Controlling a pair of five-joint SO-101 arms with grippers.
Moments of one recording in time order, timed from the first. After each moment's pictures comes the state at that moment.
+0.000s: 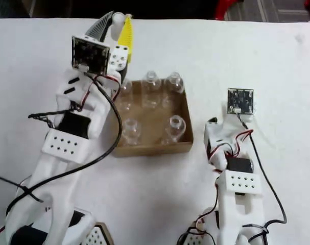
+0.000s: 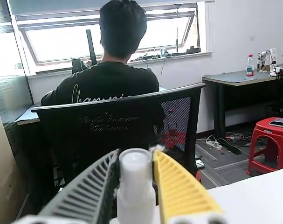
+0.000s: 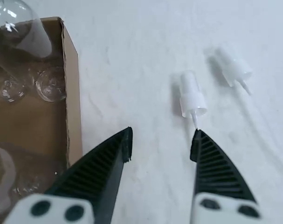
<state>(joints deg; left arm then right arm) 10.8 -30.2 34.7 -1.5 -5.3 2.2 -48.5 70.2 26.4 4.3</state>
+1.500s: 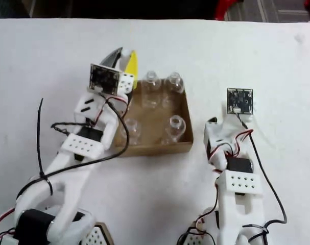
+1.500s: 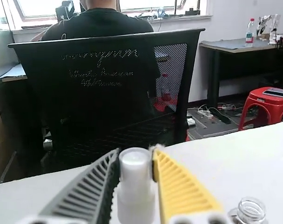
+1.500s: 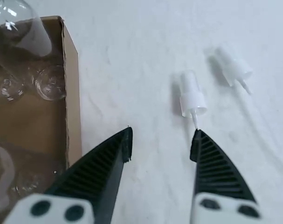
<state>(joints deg) 10.8 -20.8 54.2 -22.9 -1.6 2.1 -48.5 70.2 26.4 4.6</state>
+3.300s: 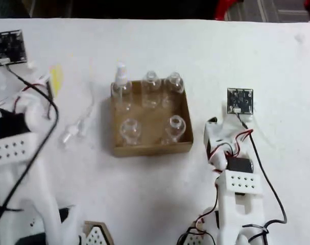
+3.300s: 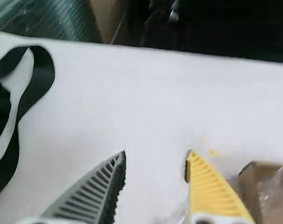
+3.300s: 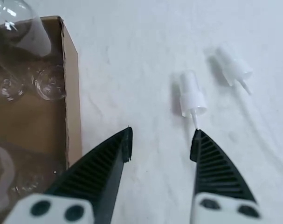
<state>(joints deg) -21.1 -32.6 28.6 49.8 -1.4 2.1 -48.5 70.2 26.4 4.6</state>
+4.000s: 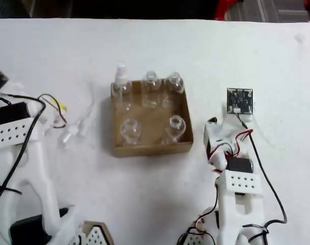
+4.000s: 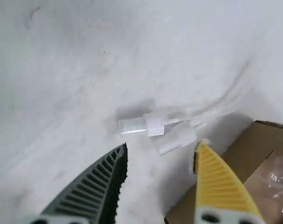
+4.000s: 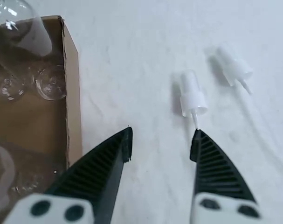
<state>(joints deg) -22.1 -22.6 28.6 72.6 41.1 2.1 -48.5 70.2 26.4 4.6</state>
